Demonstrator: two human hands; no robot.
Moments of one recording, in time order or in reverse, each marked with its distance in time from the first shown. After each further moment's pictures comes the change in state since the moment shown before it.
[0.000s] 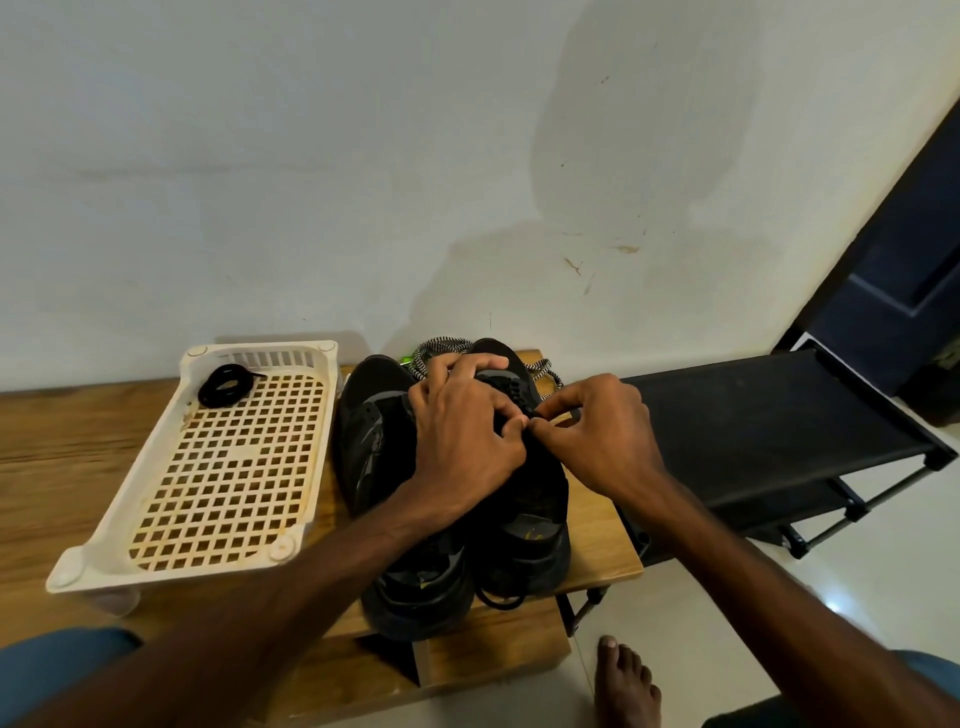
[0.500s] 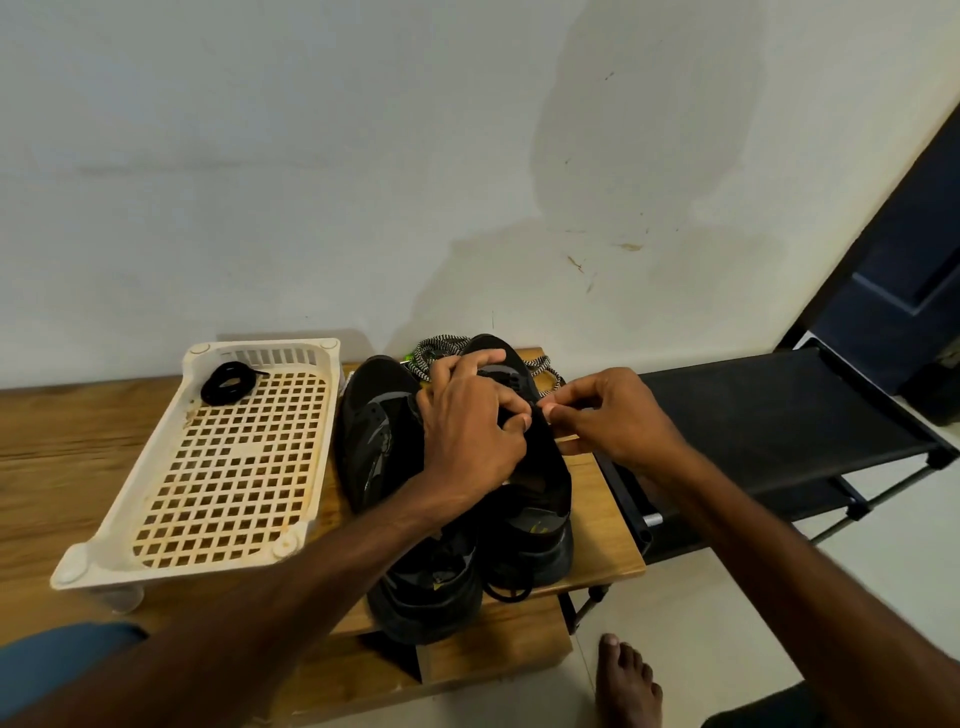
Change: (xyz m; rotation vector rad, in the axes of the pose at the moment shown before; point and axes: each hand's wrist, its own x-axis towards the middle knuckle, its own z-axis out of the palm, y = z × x) left_hand 0.003 0.003 0.003 -0.081 -0.046 -0.085; right_hand 0.014 0.012 -0.011 0.397 -0.221 0.165
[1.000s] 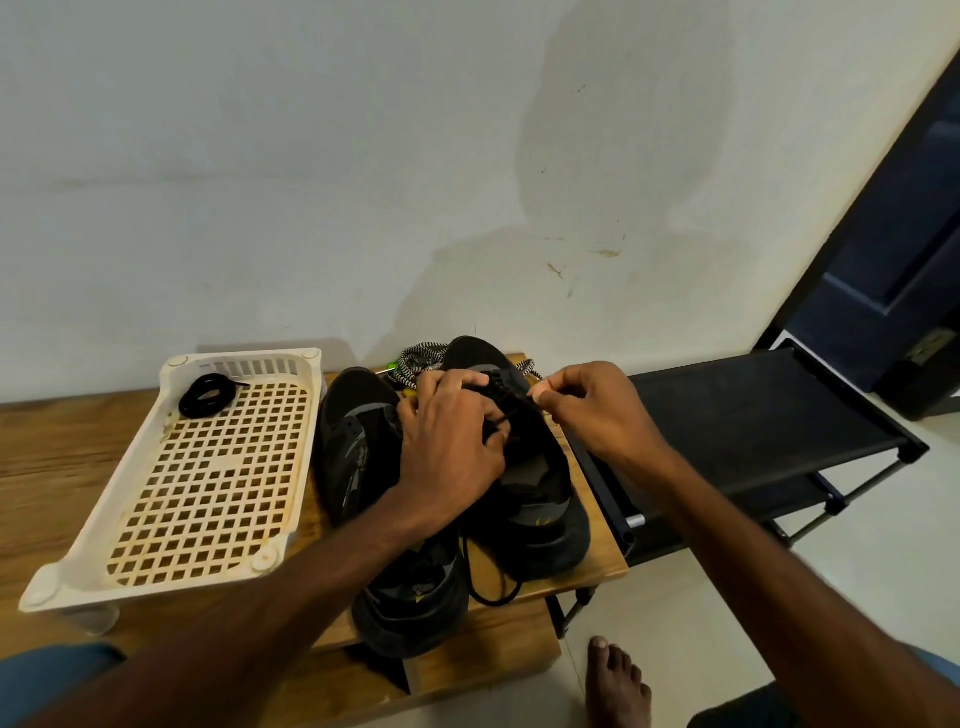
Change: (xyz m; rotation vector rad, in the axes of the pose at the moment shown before) left_hand -0.003 -0.001 -0.002 0.168 -0.078 0.046; right_hand 0.005 -0.001 -0.003 -0.088 0.120 -0.126
